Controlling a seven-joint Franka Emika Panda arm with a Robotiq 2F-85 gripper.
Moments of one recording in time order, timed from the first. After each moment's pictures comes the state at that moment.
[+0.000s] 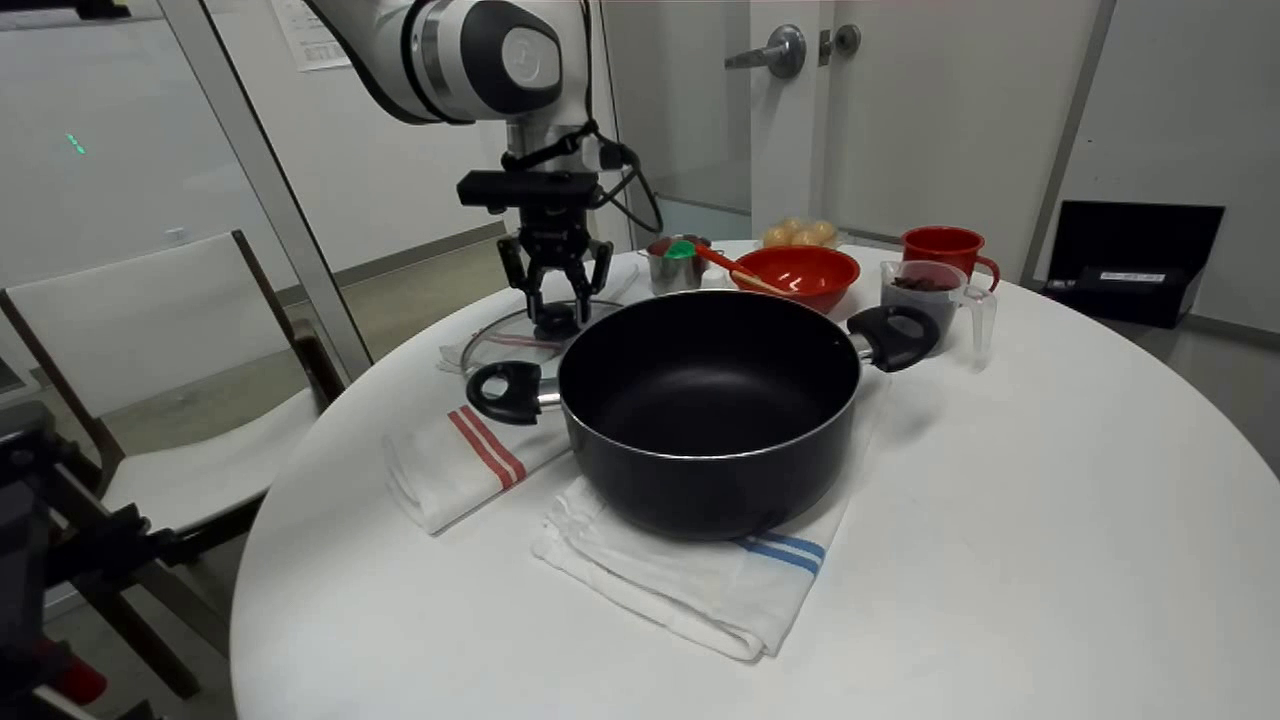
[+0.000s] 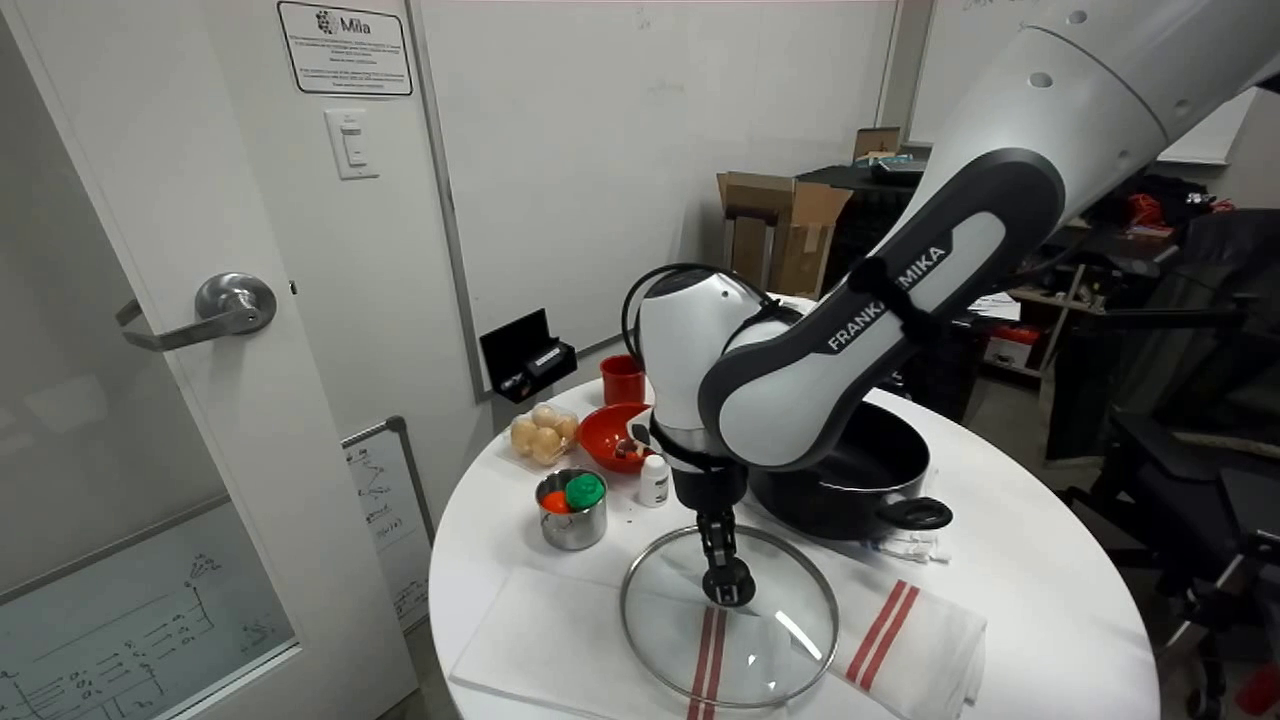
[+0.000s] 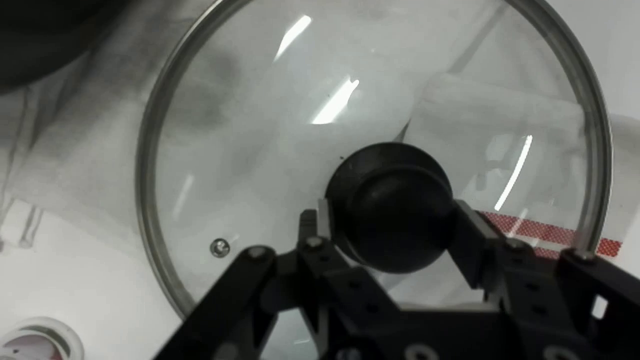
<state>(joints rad) 0.09 1.03 0.12 -1.46 -0.16 2.30 -0.32</state>
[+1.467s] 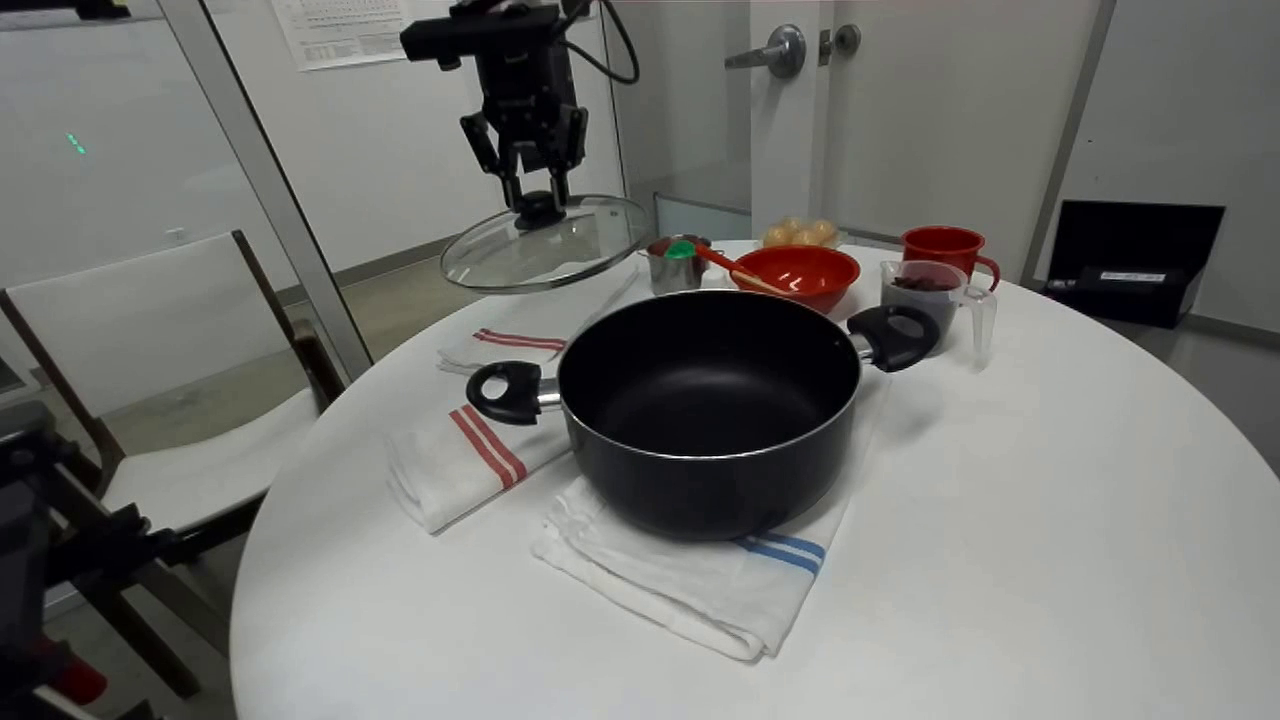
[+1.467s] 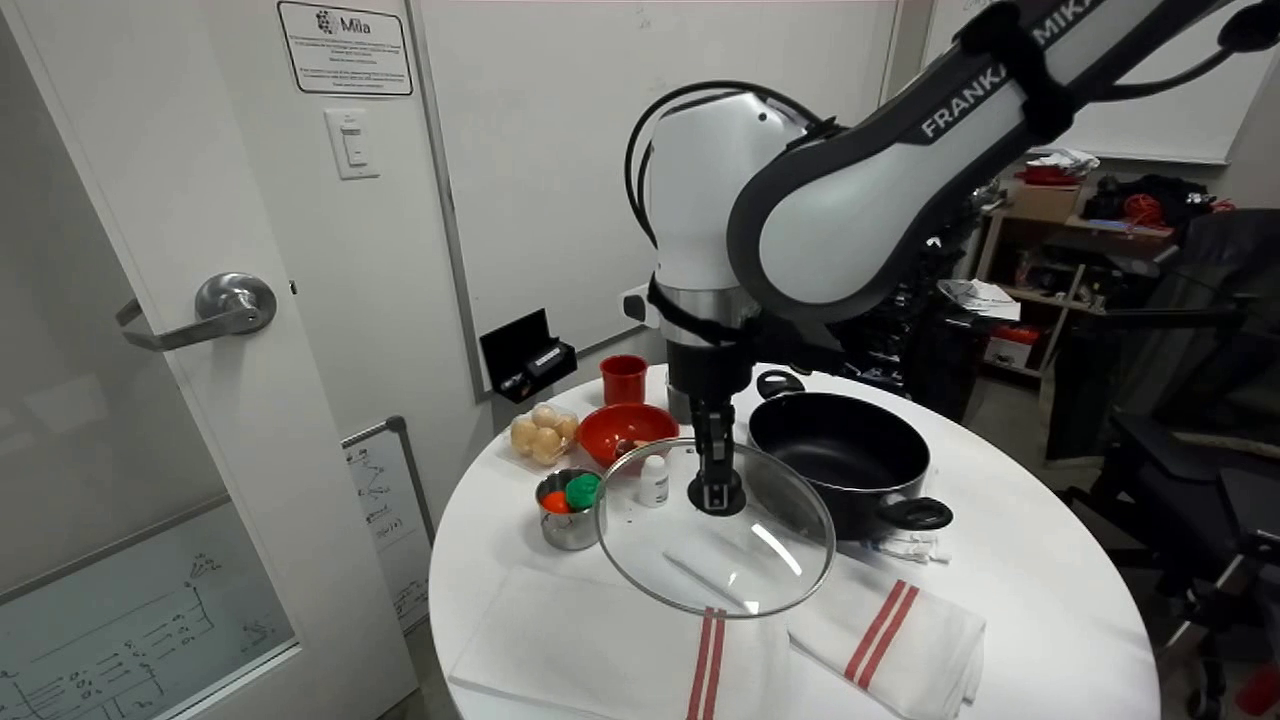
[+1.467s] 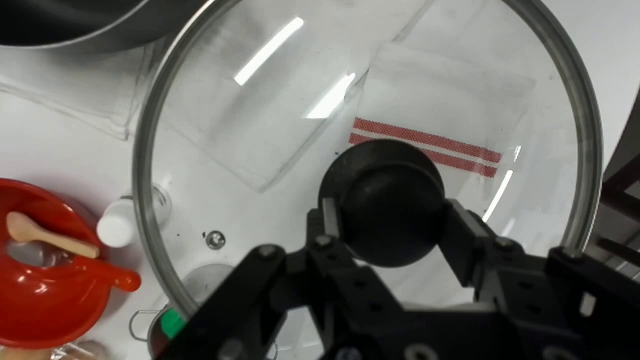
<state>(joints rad) 0.09 0.72 0.14 -1.65 -0.16 2.30 -0.31</state>
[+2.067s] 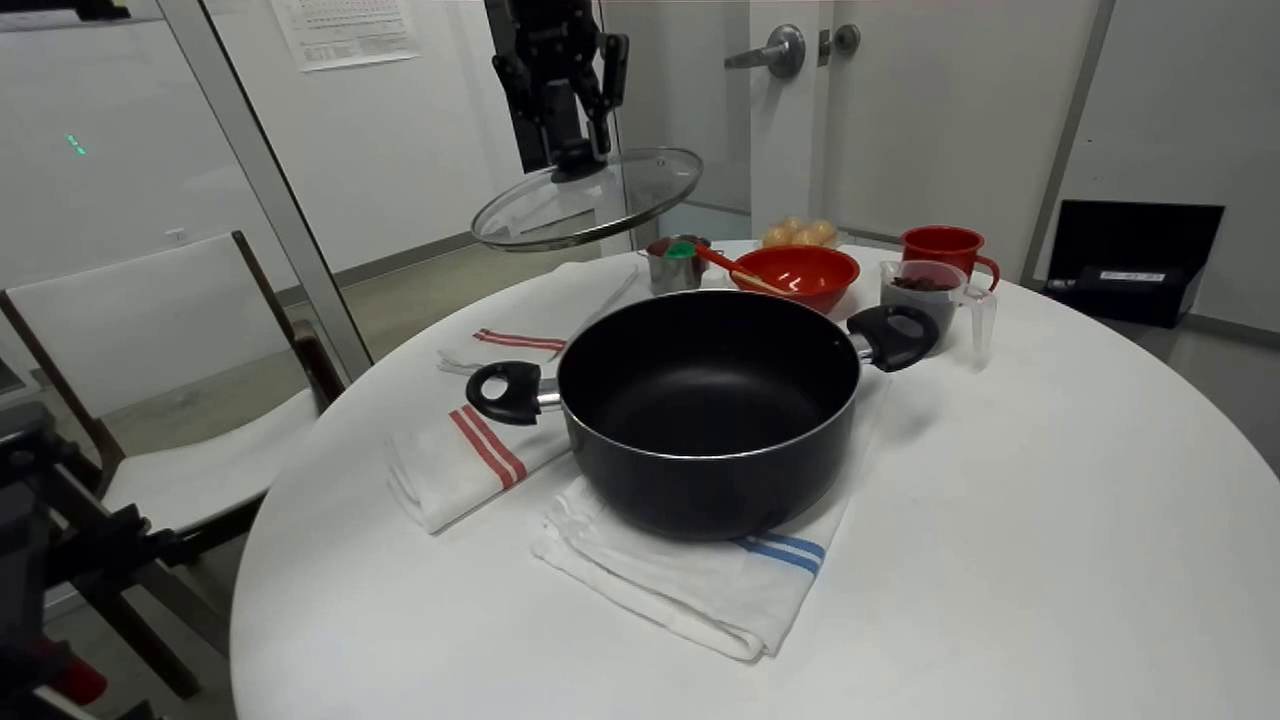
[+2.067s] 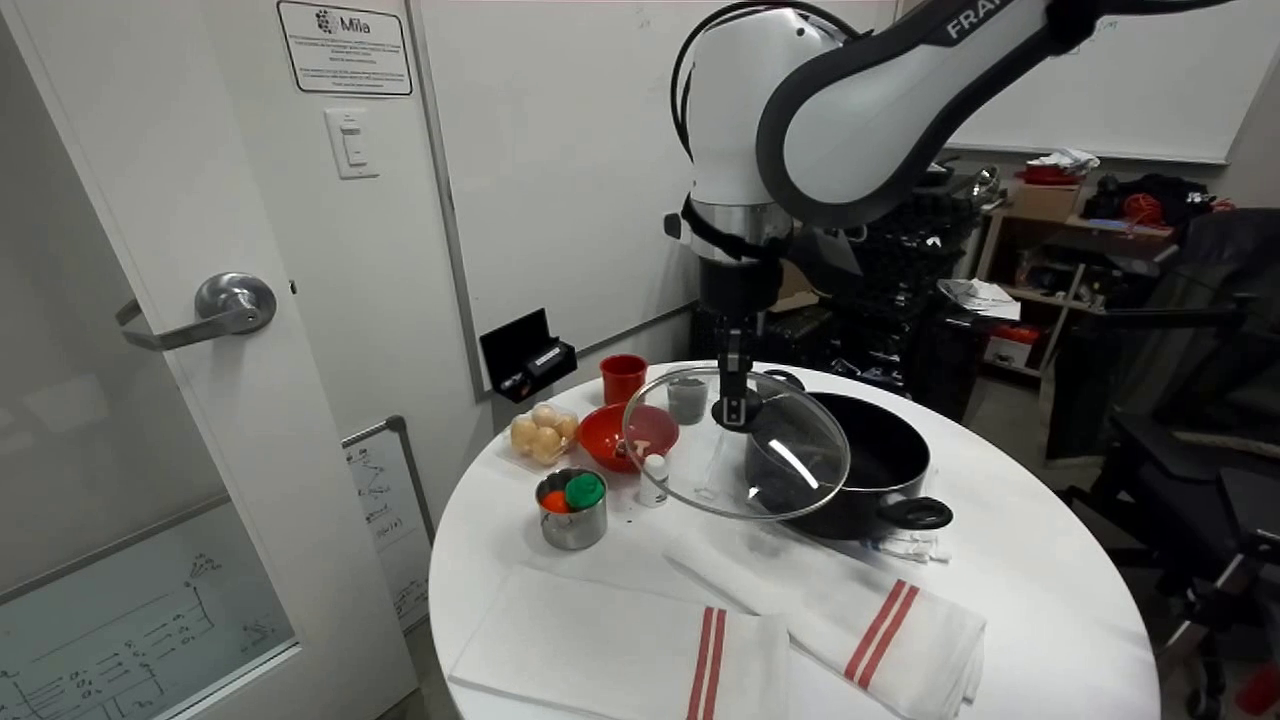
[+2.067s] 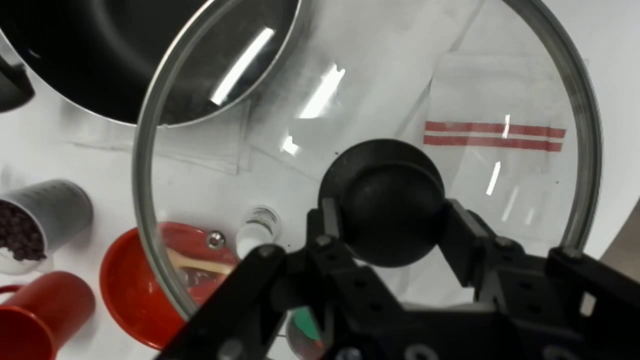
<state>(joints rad) 0.05 0.61 0.07 -1.69 -0.15 2.27 -0.21</state>
